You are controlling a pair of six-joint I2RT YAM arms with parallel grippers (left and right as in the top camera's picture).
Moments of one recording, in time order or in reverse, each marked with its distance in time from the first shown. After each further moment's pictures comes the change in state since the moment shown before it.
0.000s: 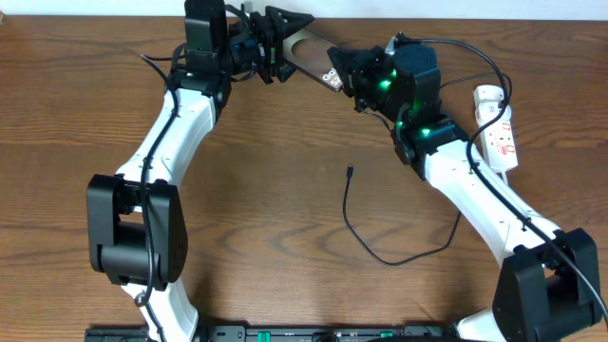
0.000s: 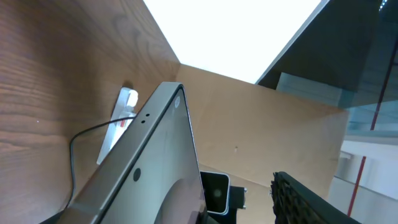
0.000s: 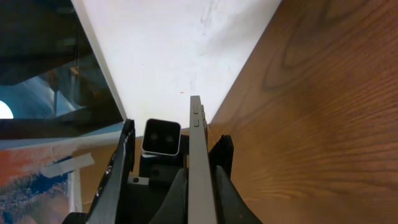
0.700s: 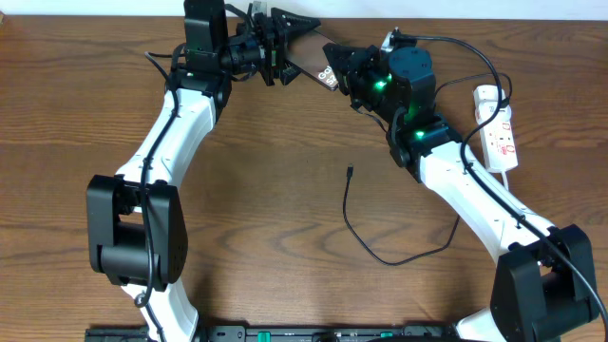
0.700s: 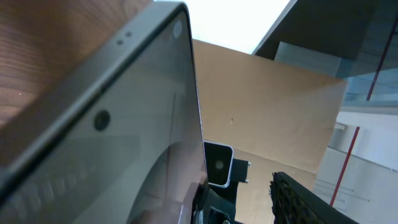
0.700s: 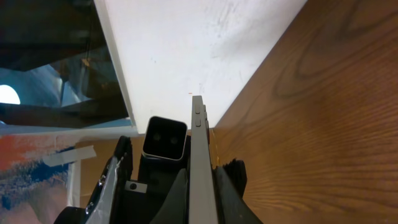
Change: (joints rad) left arm -0.001 0.000 0.000 0.029 0.127 -0.011; right arm 0.018 0.010 -0.013 0.097 0.026 -0.045
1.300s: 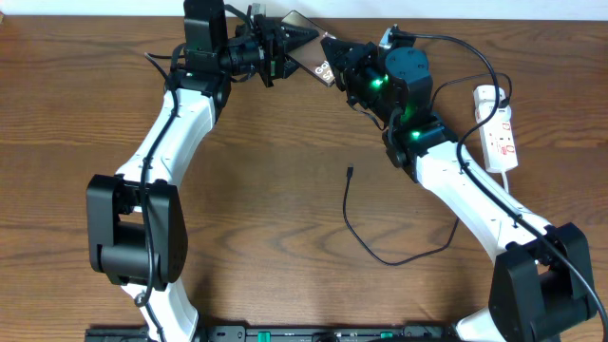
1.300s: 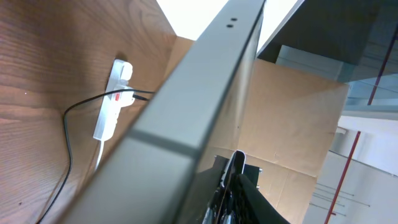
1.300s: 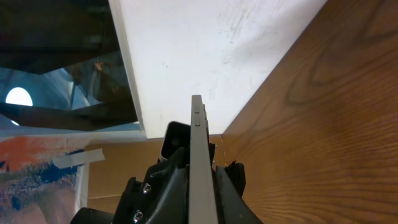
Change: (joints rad) left arm 0.002 0.000 -0.001 -0.015 -0.003 -0.003; right arm 0.018 0.010 0.007 0.035 0.040 0.011
